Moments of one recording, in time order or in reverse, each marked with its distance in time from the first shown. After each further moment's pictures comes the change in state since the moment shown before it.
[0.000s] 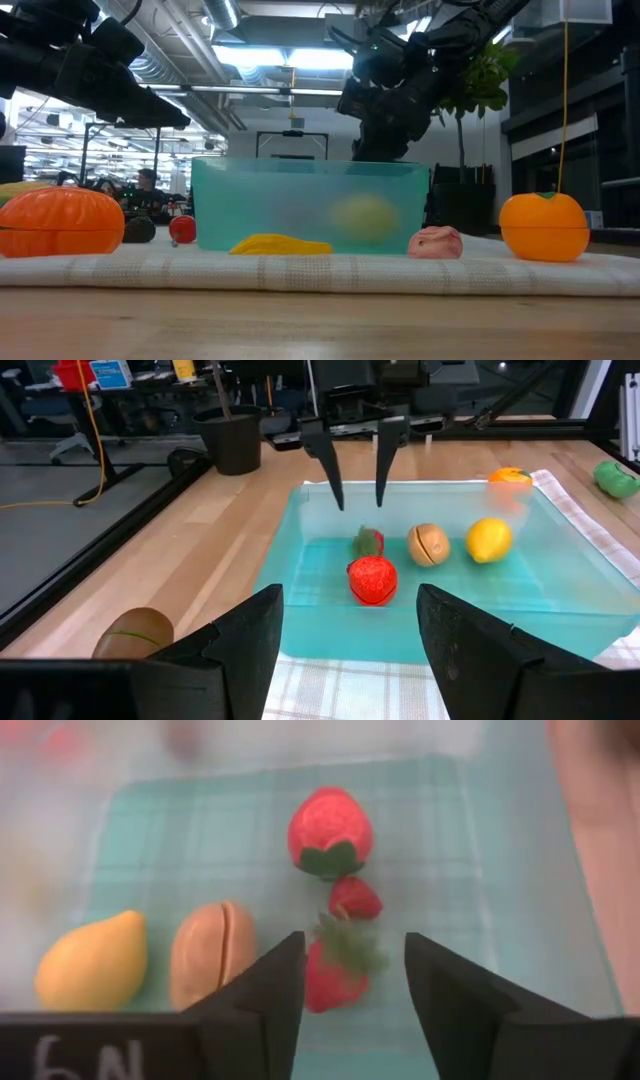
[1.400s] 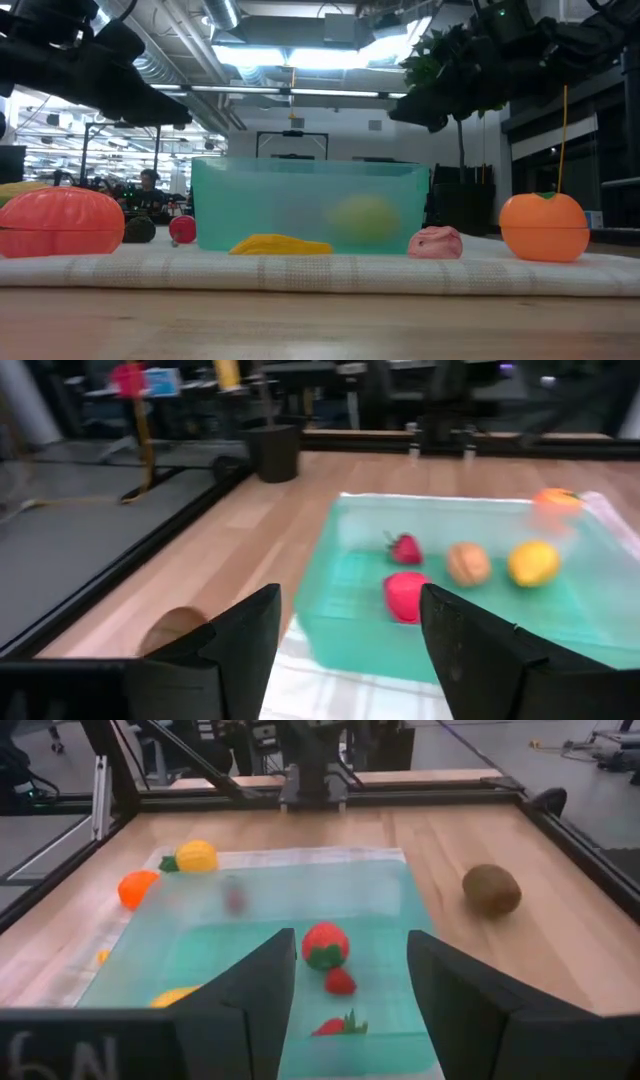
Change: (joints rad) left arm 0.000 0.000 0.000 0.029 -0.112 -0.026; right arm -0.079 -0.549 -0.601 0.668 -0.064 0.101
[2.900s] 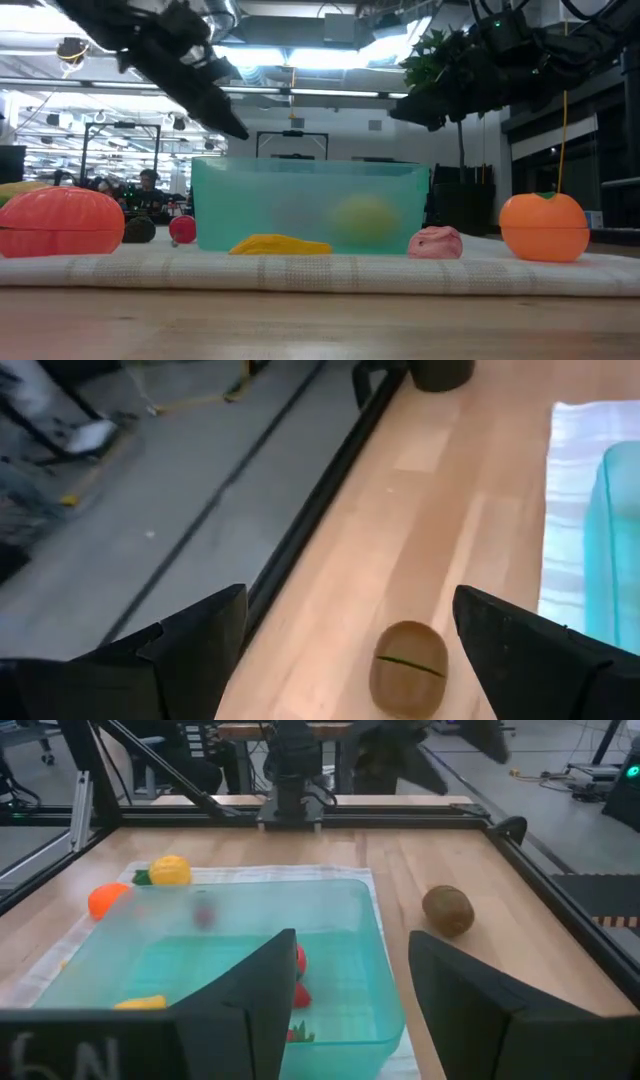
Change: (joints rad) left arm 0.574 0.747 0.546 -0.113 0.236 0.325; right arm -0.135 0.001 -0.001 0.035 -0.112 -0.058
